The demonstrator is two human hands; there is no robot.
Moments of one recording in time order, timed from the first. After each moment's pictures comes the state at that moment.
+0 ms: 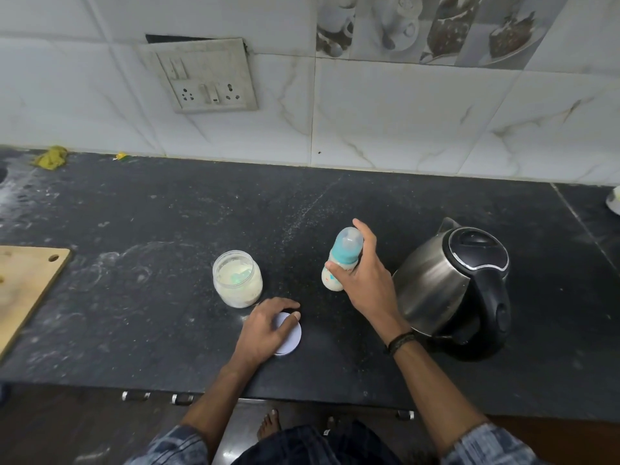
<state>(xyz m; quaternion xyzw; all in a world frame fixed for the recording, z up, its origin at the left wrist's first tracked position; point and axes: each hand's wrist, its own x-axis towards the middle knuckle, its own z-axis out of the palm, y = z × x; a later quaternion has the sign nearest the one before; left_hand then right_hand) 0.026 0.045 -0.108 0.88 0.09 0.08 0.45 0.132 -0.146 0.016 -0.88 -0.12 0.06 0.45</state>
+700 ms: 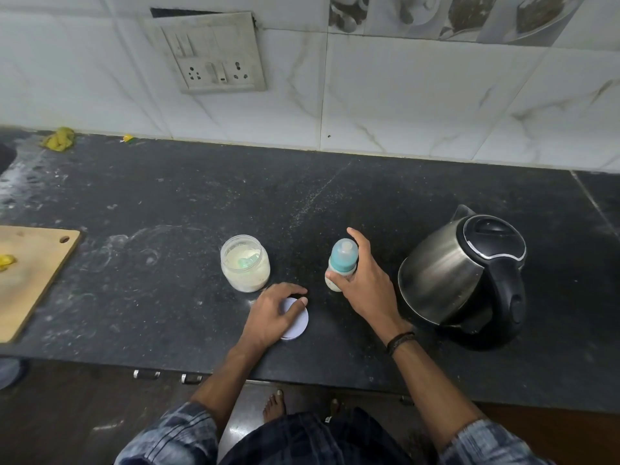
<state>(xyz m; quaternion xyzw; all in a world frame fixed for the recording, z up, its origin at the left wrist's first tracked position) 0.026 0.045 -0.104 0.88 0.09 0.07 0.45 0.121 -0.145 -0.020 -0.91 -0.14 0.08 0.39</state>
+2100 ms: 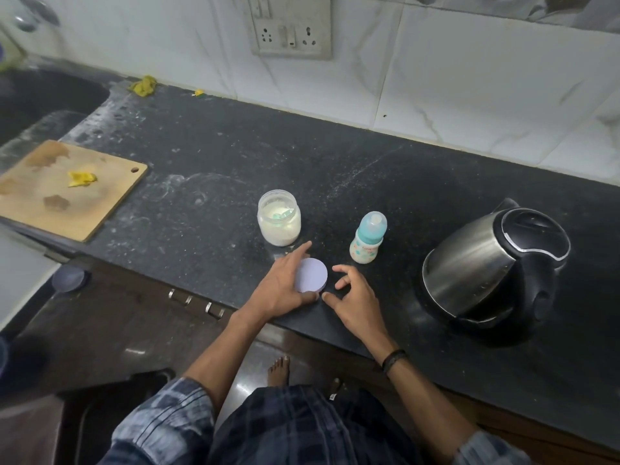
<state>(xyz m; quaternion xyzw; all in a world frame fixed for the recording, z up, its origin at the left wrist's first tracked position) -0.018 0.032 -0.080 0.90 0.15 -0.01 0.40 0.058 -0.147 -0.078 -0.86 -0.19 0.22 0.41</state>
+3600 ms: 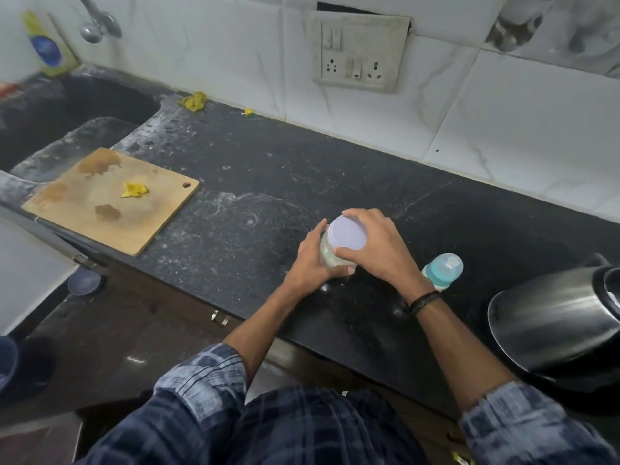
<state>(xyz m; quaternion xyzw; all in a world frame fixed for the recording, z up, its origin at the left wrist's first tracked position) 0.009 0.124 -0.051 0.77 0.25 0.07 0.58 0.113 0.000 0.021 -0.87 -0.37 0.12 0.28</state>
